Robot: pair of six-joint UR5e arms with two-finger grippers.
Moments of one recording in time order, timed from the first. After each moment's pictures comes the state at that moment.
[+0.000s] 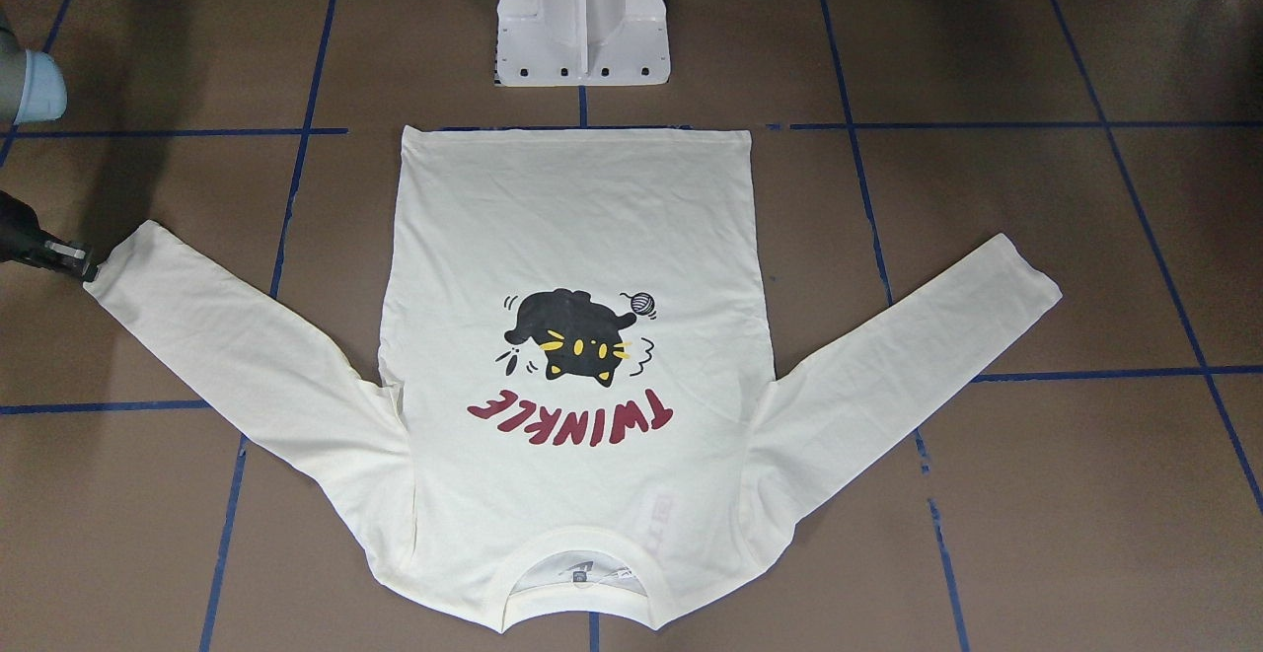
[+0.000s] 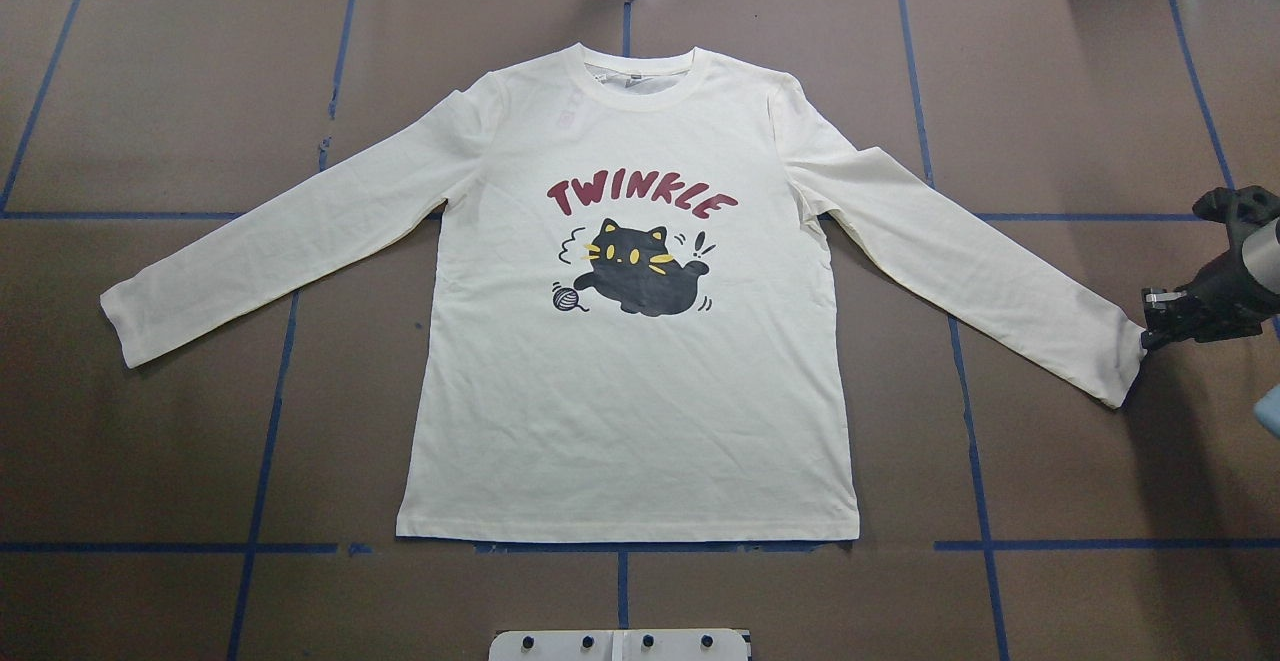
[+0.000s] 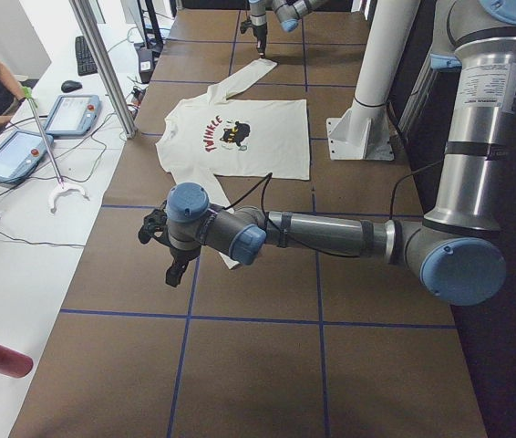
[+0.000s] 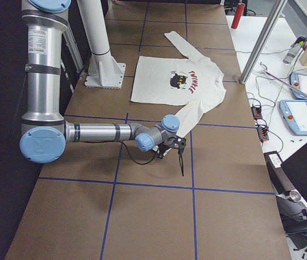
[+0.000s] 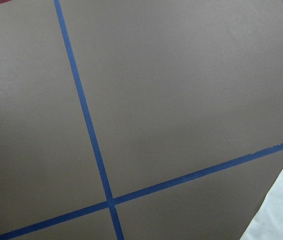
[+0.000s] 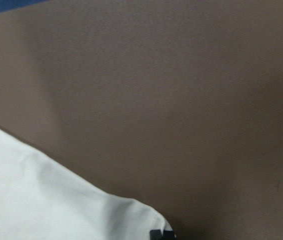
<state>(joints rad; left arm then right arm) -1.47 -1.66 -1.55 -1.94 -2.35 -0.07 1.02 -1.64 1.57 -1.09 2.30 0.90</state>
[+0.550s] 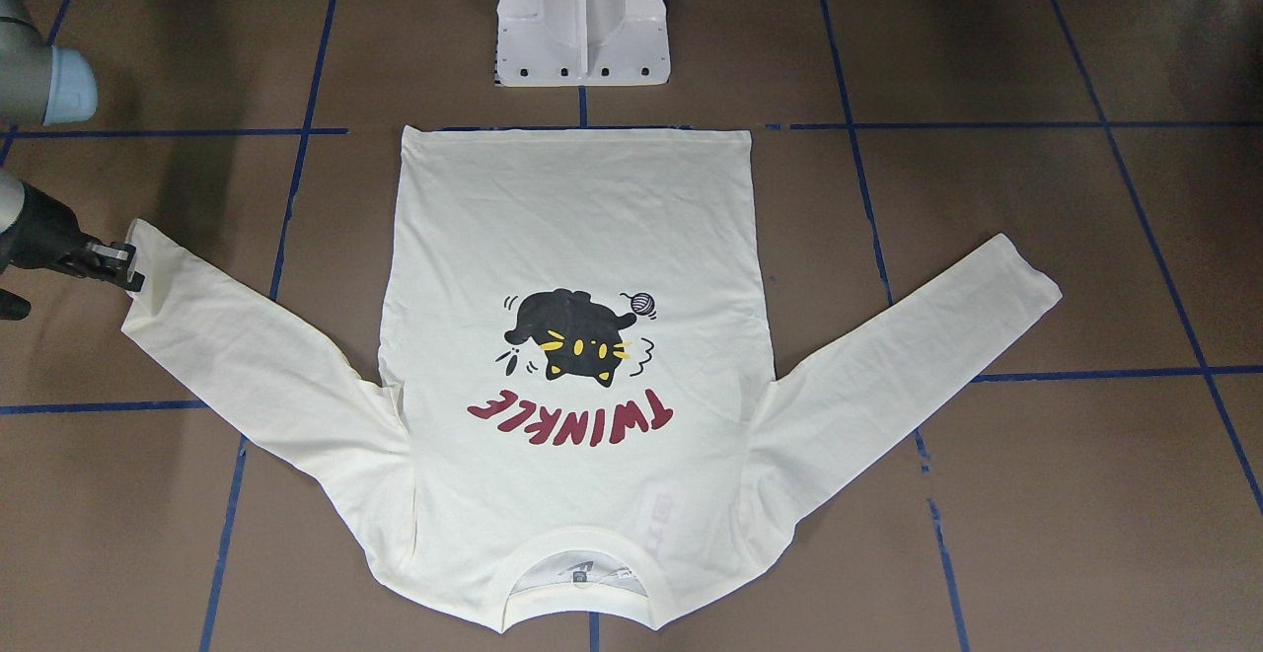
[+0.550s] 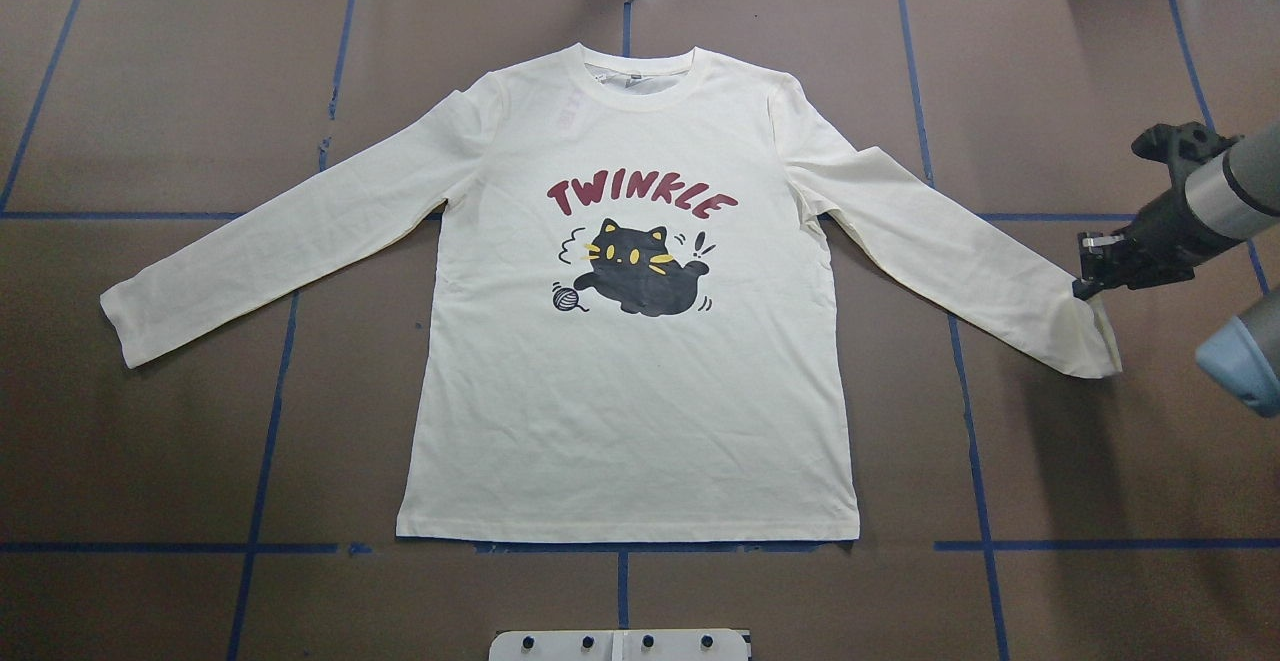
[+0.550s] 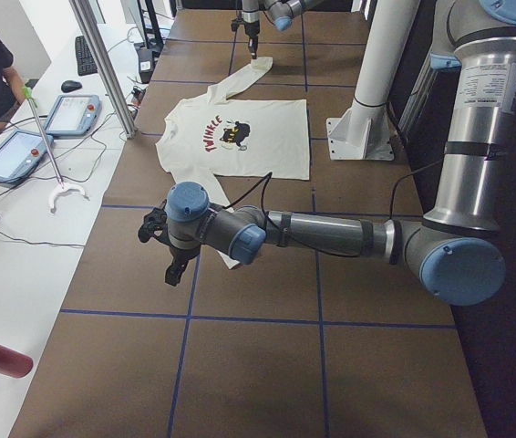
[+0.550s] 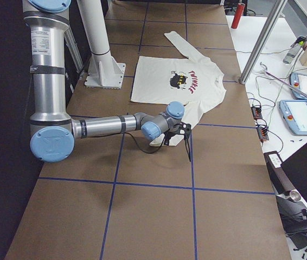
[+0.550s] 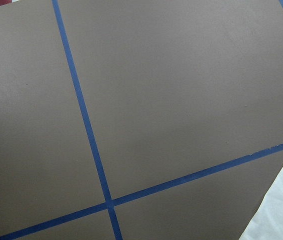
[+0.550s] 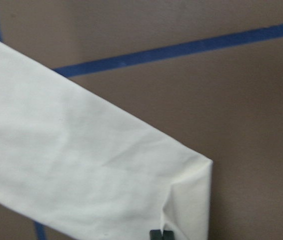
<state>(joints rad) -1.47 -1.66 -1.56 -1.94 -2.35 -0.07 1.02 -1.48 1.70 -1.24 2.35 0.92</state>
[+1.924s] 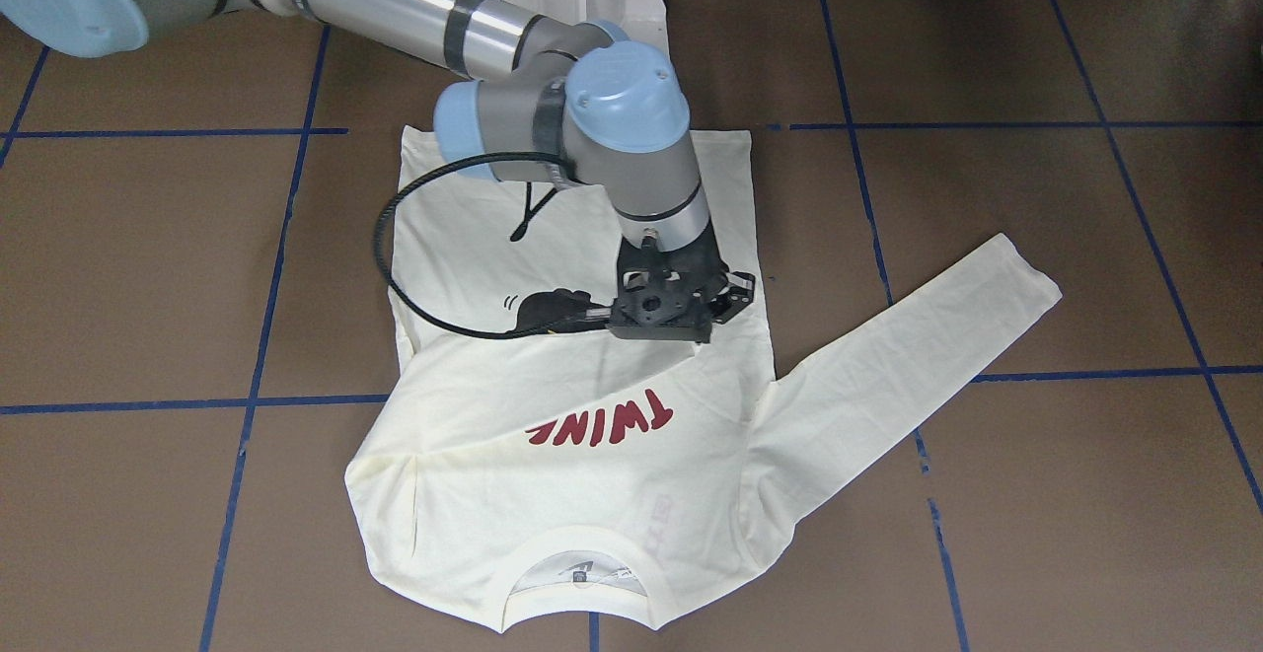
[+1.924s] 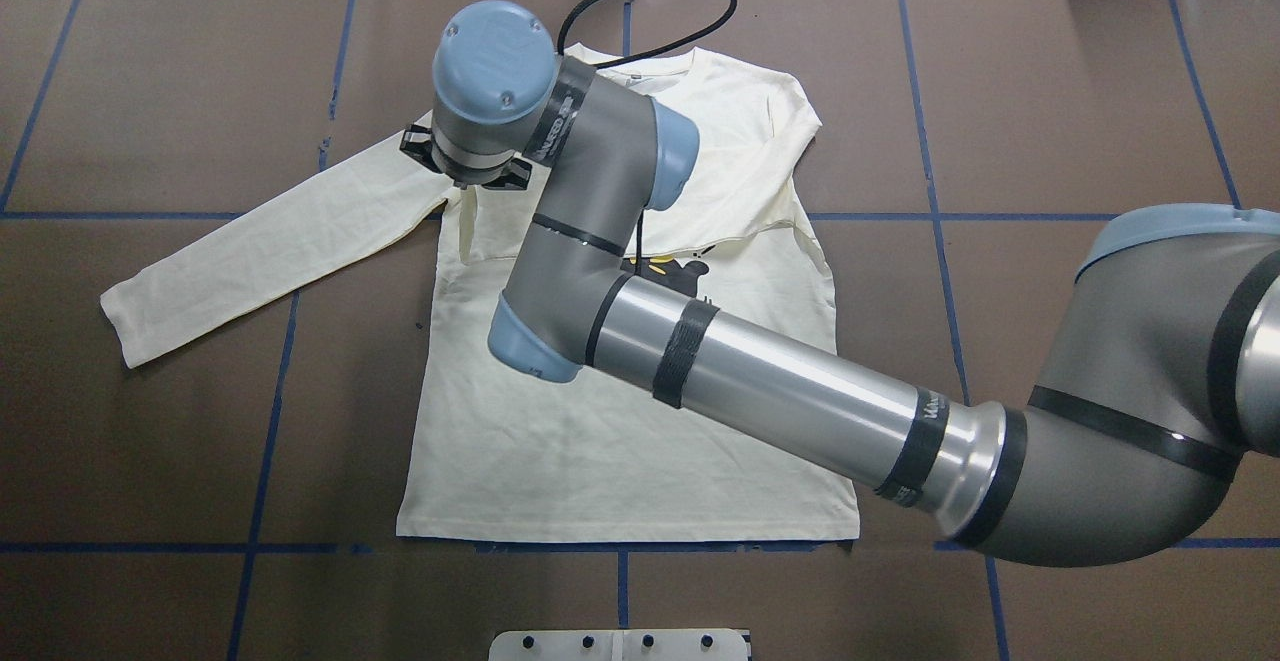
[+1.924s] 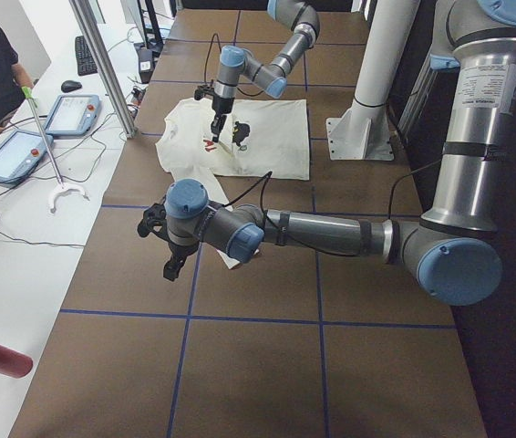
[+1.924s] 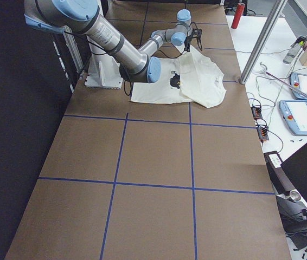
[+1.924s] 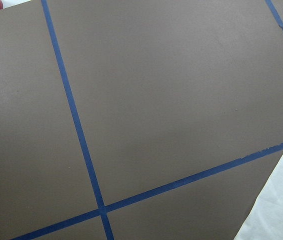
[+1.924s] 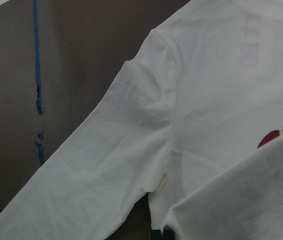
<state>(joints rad) -1.46 -1.67 -1.56 -1.97 -2.37 -0.08 0.53 -0.34 0.95 -1.07 1.76 1.48</state>
